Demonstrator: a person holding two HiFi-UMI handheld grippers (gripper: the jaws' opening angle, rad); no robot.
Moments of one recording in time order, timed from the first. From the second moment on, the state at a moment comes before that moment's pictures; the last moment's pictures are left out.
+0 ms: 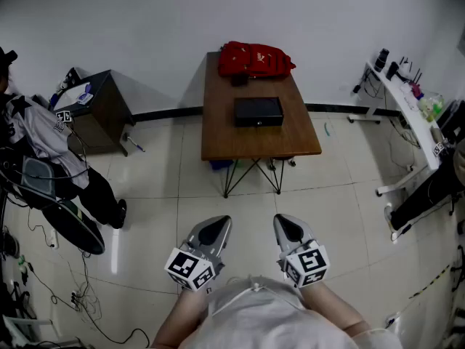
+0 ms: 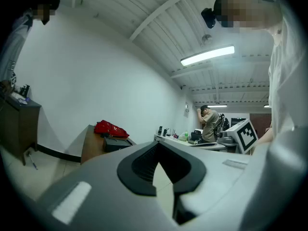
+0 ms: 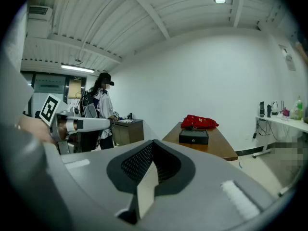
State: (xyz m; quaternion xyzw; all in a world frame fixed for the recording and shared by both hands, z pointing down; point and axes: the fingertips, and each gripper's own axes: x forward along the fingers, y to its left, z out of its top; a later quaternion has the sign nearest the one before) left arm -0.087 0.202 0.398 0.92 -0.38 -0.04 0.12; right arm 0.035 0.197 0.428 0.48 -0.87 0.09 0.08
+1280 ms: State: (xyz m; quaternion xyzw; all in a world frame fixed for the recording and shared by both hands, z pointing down) left arm -0.104 -0.004 0.435 0.90 -0.41 -0.01 0.14; right arm 0.029 -0.020 0.460 0.47 -0.87 0.12 0.09
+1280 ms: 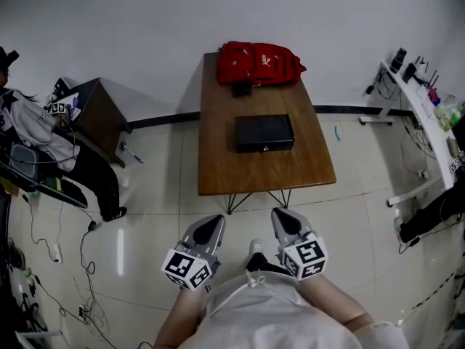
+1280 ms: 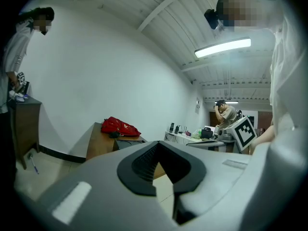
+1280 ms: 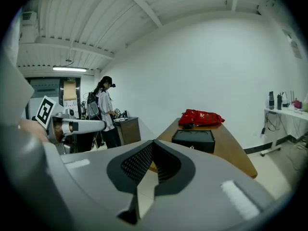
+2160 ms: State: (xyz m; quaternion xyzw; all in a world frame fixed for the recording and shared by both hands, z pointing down) left arm -0.057 -0.204 0.493 0.90 -0.39 0.04 0.20; right arm 0.065 -0.231 0.540 0.49 -0.83 0.19 0.19
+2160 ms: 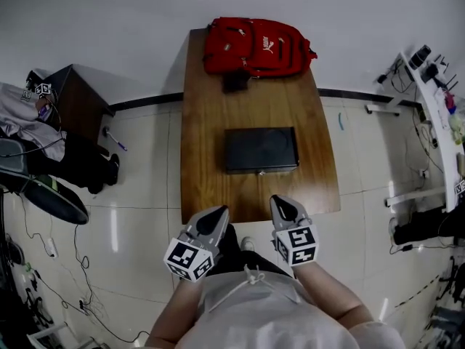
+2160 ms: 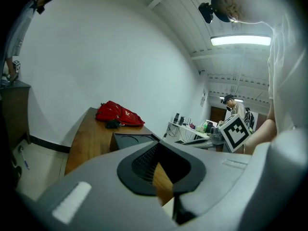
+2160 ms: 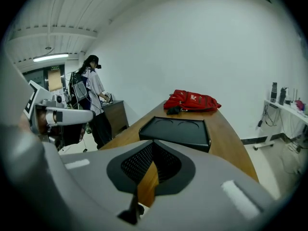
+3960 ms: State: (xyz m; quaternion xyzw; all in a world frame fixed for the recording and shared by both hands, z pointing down) left arm -0.042 -0.268 0.552 0.89 -0.35 0.06 0.29; right arm 0.056 -0.293 0.662 0.51 -0.74 0.35 0.26
